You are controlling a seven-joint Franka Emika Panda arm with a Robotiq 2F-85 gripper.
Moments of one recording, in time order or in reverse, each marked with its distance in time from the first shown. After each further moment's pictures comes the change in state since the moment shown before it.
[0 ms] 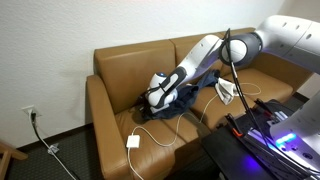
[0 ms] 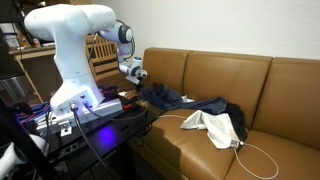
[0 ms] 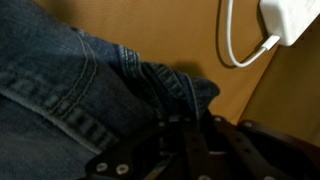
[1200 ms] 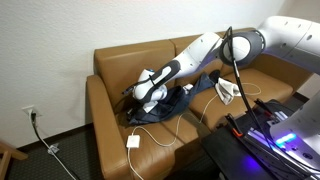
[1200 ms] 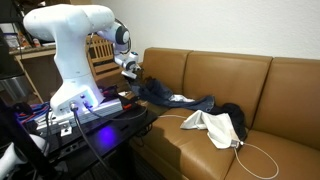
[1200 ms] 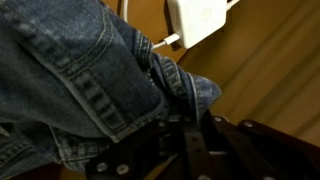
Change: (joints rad) arm 0.038 0.002 0.130 0.129 0.090 -0.173 -0.423
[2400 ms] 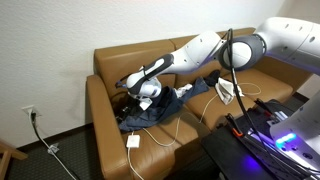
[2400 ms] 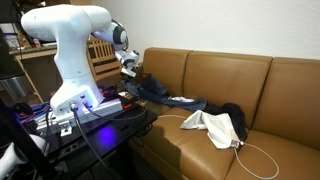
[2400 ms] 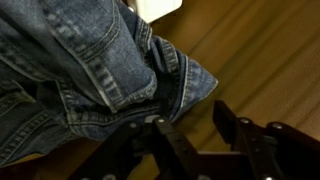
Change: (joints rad) arm 0.079 0.000 -0.054 0.119 0.357 -0.153 -0.329
